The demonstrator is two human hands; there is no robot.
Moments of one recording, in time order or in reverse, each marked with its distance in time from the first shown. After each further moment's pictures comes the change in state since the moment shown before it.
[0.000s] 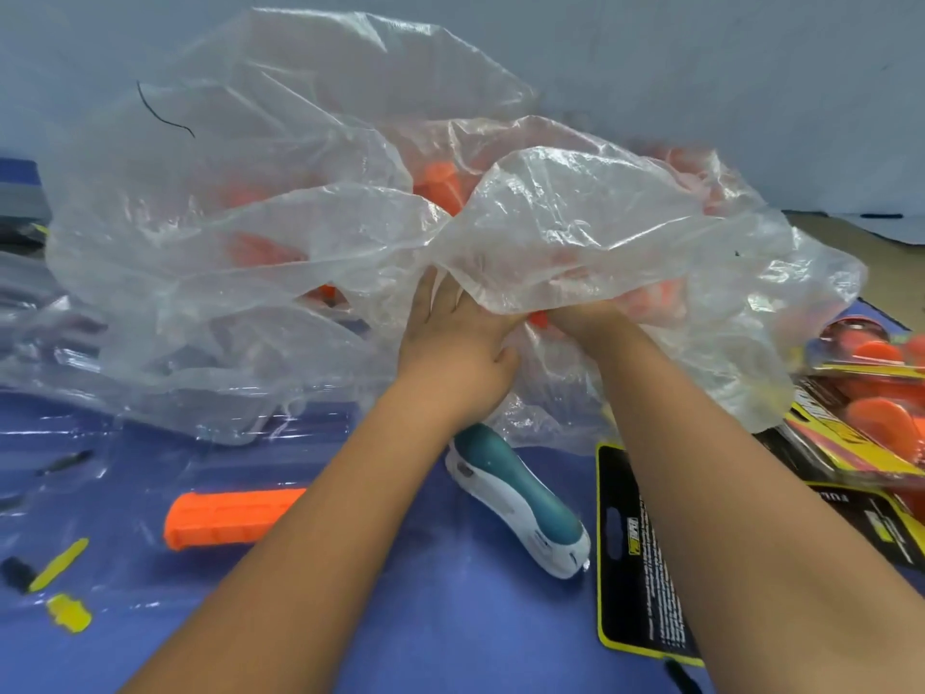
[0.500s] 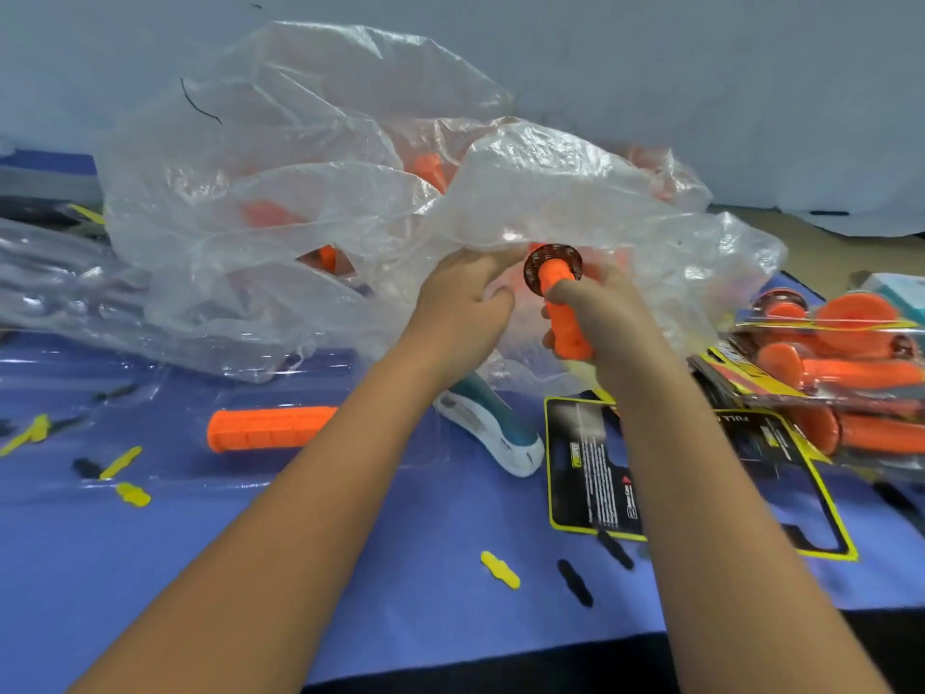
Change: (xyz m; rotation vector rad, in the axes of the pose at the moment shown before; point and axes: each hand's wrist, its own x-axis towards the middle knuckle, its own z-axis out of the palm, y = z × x) left_hand -0.037 0.041 -0.040 -0.692 0.124 -0.065; right_hand -0.128 0.011 -0.017 0.590 0.223 -0.092
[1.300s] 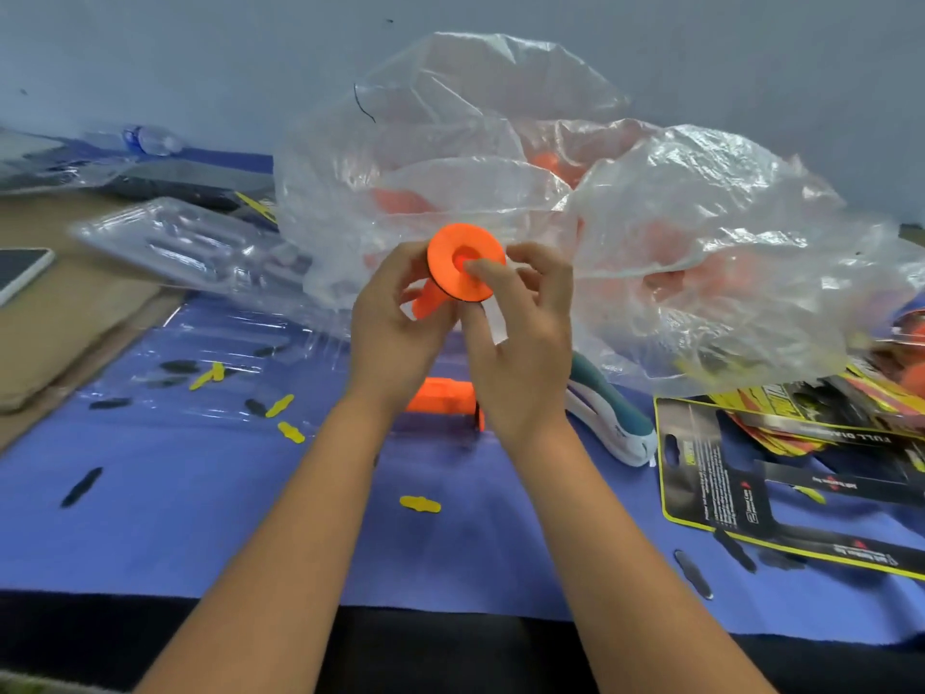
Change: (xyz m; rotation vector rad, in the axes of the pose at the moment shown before) left_hand -0.090 -0.061 -0.089 -0.334 0.478 0.064; right_hand -0.093 0.032 0.139 -0.211 0.110 -1.019
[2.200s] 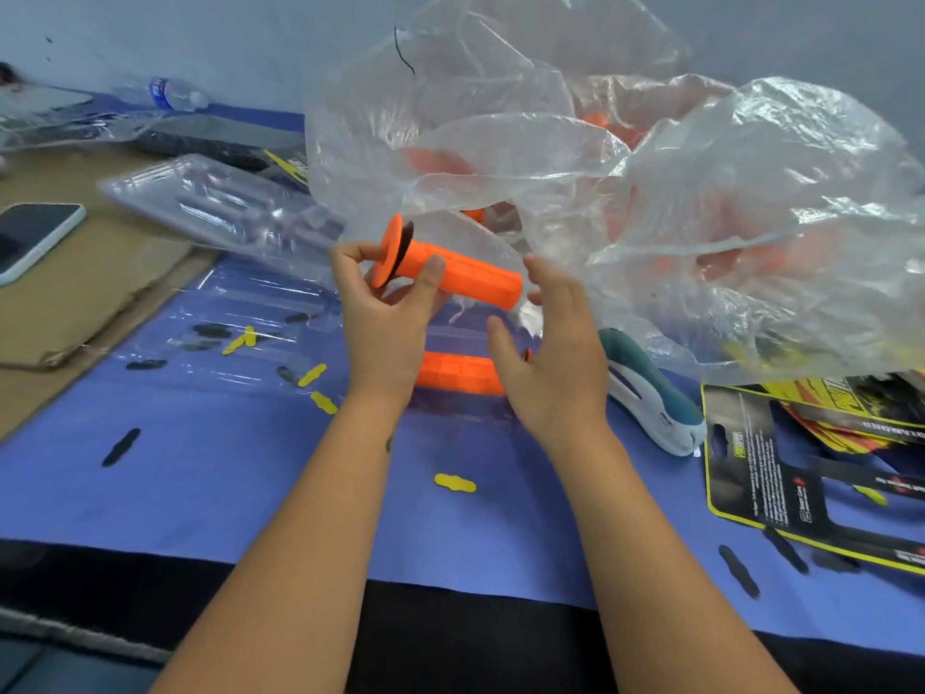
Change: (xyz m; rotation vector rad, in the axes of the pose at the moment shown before) left_hand -0.010 -0.033 -0.023 -0.231 0.348 -0.229; right_hand -0.031 0.026 0.009 -0.080 -0.248 0.178
